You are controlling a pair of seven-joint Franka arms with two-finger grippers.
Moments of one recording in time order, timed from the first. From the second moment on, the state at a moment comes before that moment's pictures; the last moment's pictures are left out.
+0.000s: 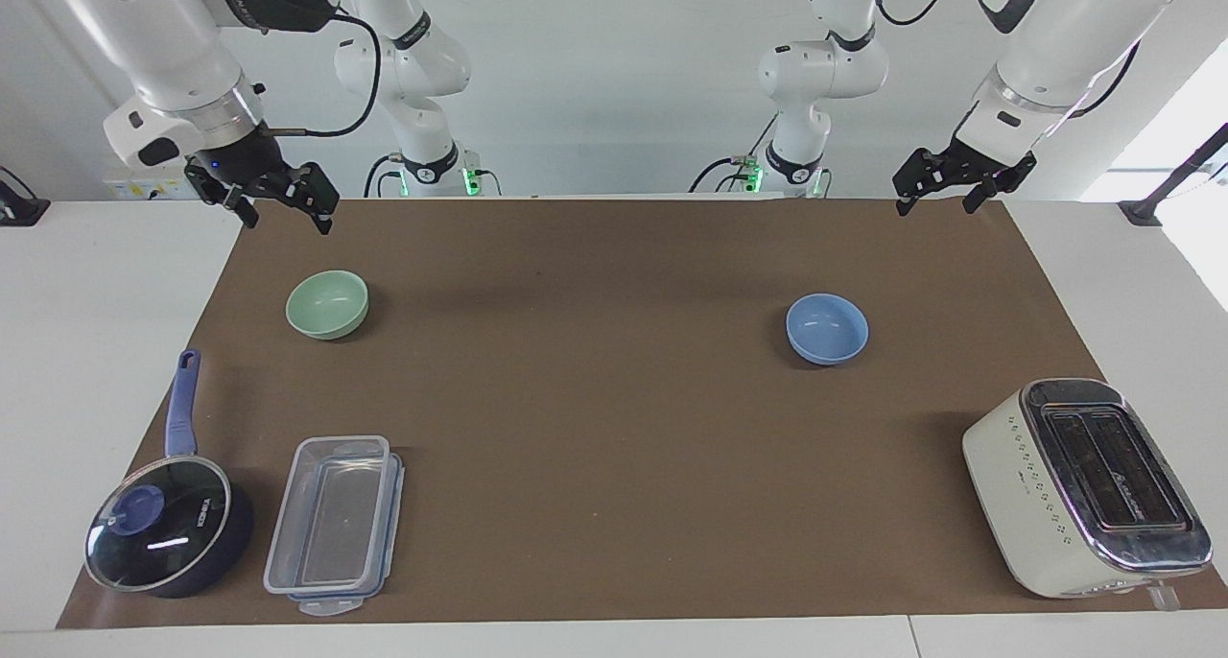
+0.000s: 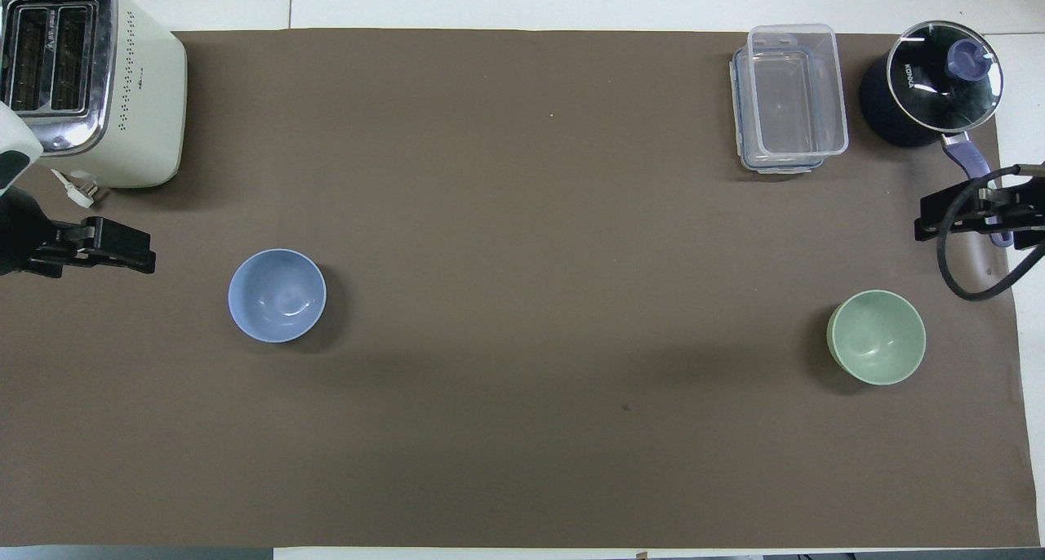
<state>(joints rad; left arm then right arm) -0.02 -0.07 -0.08 -1.72 -0.02 1.56 -0.05 -0.01 -0.01 -0.02 -1.58 -0.02 1.49 0.09</state>
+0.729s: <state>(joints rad) -0.02 -0.03 -0.08 -2.11 -0.02 2.00 0.06 -0.15 -0.15 -0.03 -1.95 -0.02 1.74 -0.08</state>
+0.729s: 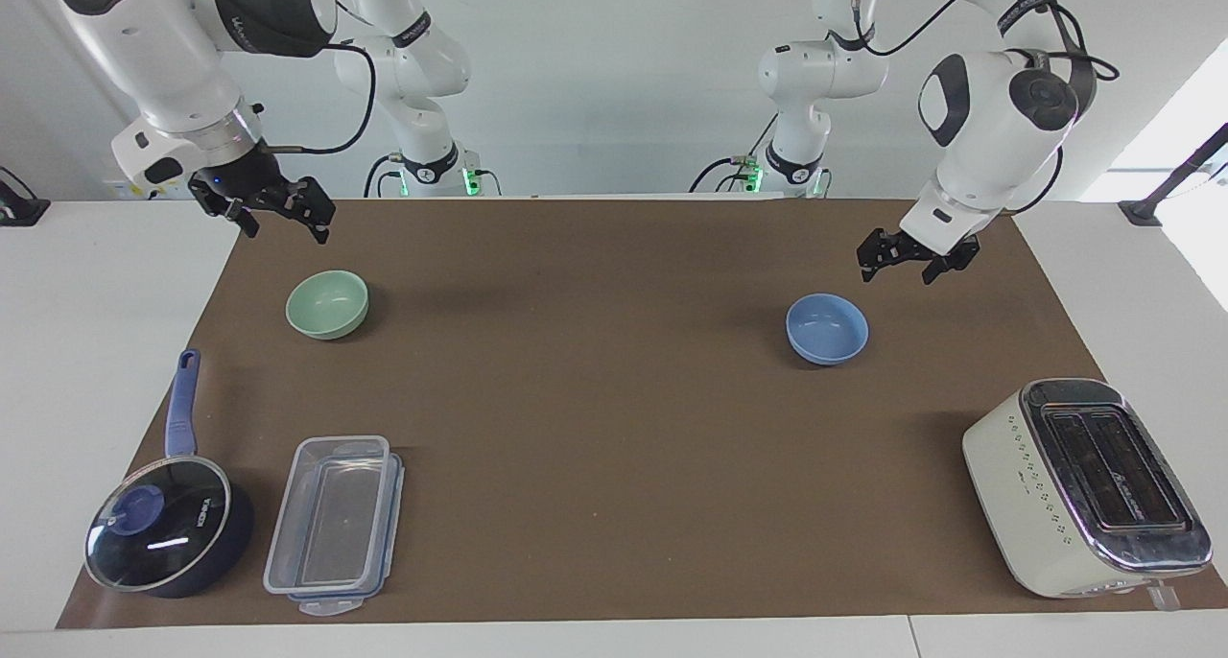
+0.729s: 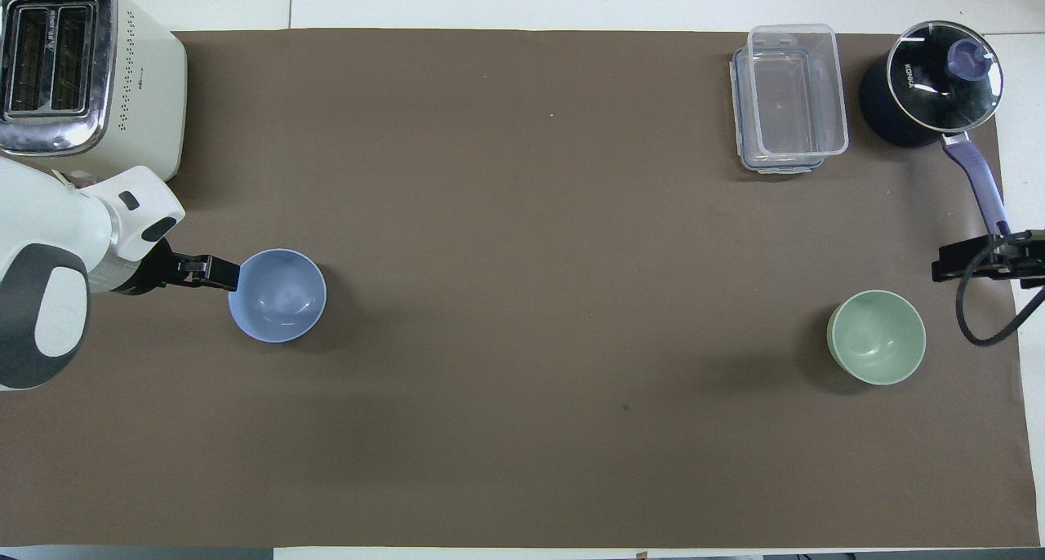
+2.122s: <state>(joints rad) -0.02 0.02 -0.08 -2.28 -0.02 2.22 0.09 -0.32 -0.05 -0.04 -2.40 -0.02 2.32 -0.34</state>
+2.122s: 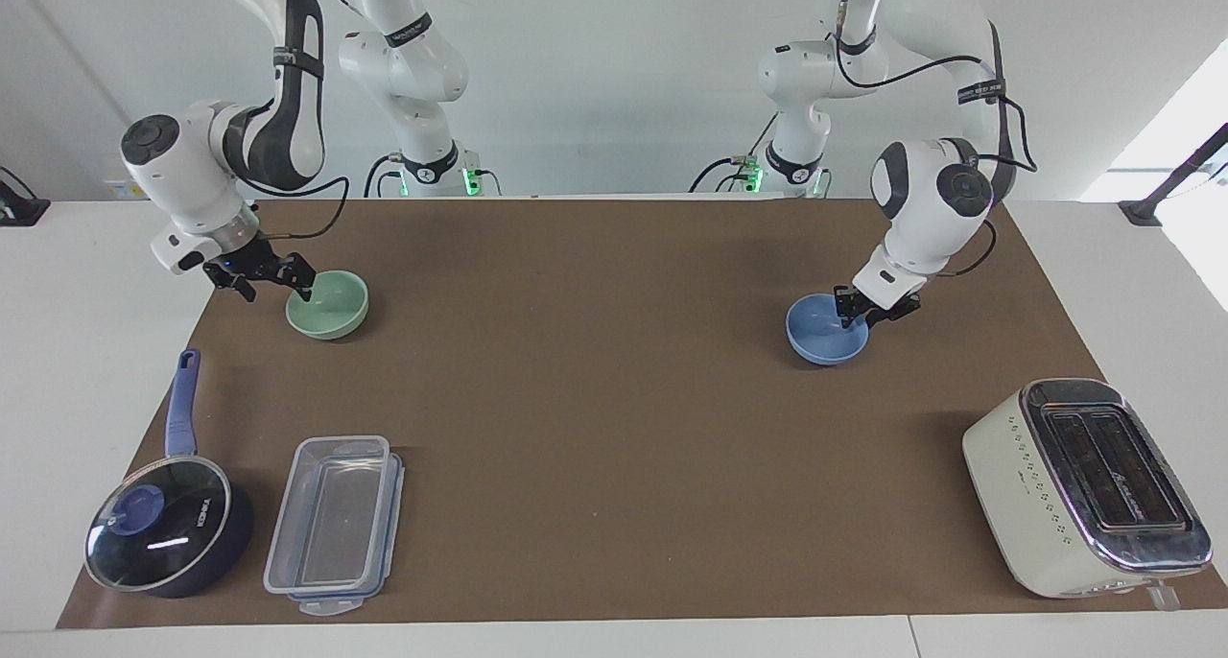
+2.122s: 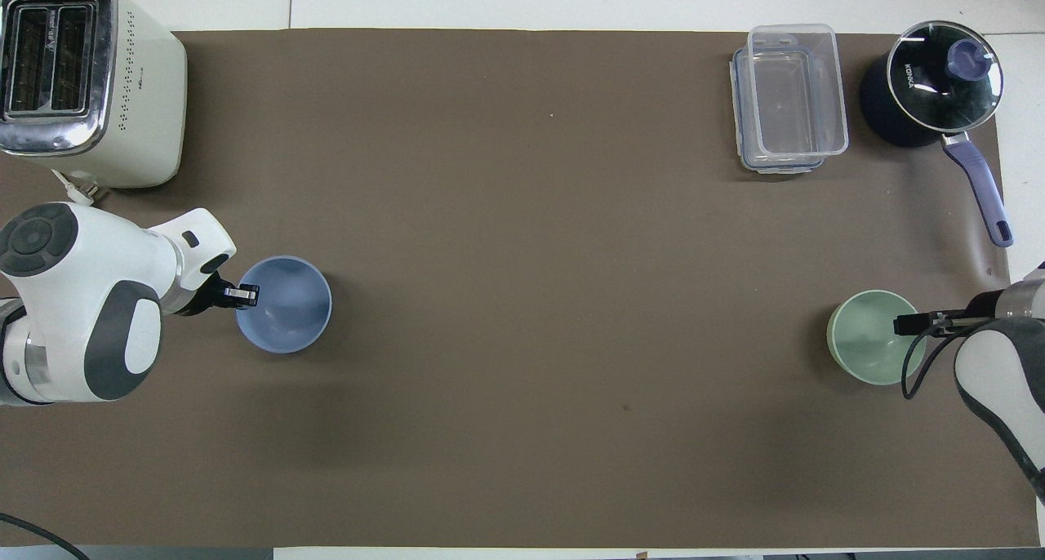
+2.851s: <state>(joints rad) -0.23 0.13 -0.09 -1.87 -0.15 1.85 -0.33 -0.34 -0.06 -0.04 -2.43 -0.02 2.28 -0.34</state>
